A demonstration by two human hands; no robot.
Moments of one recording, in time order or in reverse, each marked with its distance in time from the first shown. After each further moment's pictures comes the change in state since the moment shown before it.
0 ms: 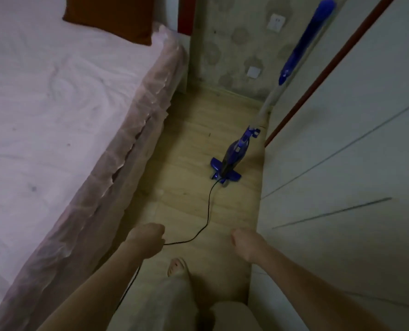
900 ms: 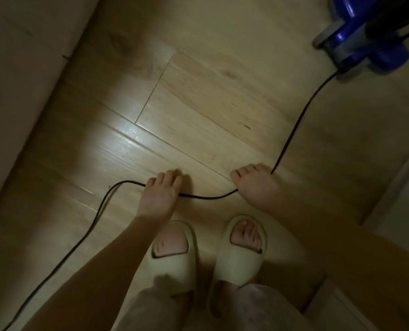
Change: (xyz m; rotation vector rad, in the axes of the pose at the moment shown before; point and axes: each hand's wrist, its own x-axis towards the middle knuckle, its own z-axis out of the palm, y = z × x) left_hand 0.469 -0.082 0.421 0.072 0.173 -0.098; right_hand 0.561 0.068 0.323 -0.854 -0.027 -0.606
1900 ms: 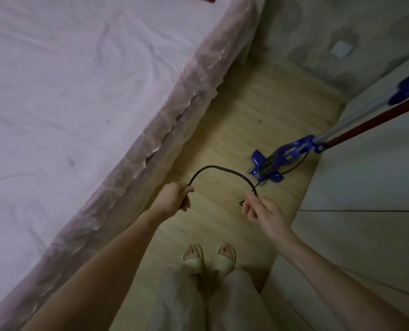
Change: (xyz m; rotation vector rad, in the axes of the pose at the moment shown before) left_hand -0.272 -0.027 -0.544 -0.990 0.088 -0.118; right_hand -0.464 0.014 -0.491 1.745 0.510 0.361
